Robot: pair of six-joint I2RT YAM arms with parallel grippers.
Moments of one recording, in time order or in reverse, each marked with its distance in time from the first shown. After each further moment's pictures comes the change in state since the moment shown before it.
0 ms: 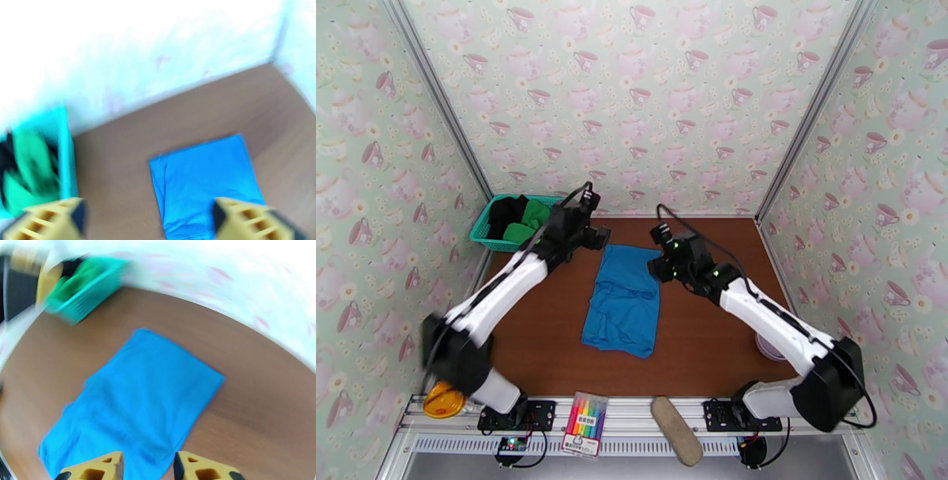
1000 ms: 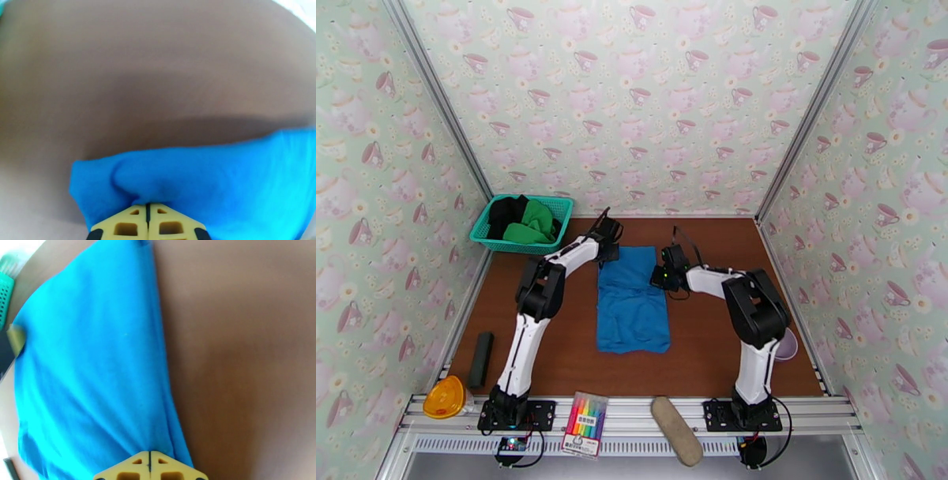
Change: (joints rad) left arm 0.011 1.020 0.735 -0.385 -0.069 -0.607; right arm -0.189 0.558 -0.114 0.417 -0.148 0.748
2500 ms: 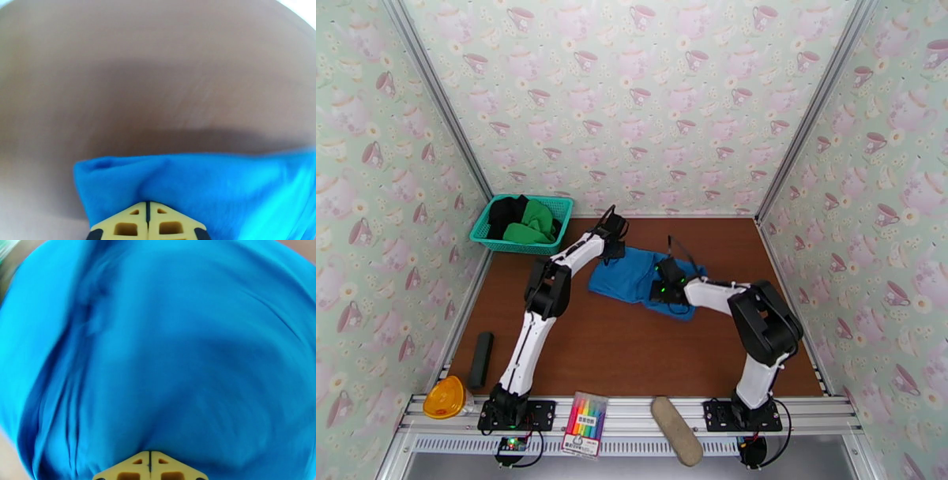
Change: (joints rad) left arm -0.027 0.098 0.200 -0.114 0.024 0.020; right arm 0.183 -0.117 -0.099 -0.114 0.171 -0.030
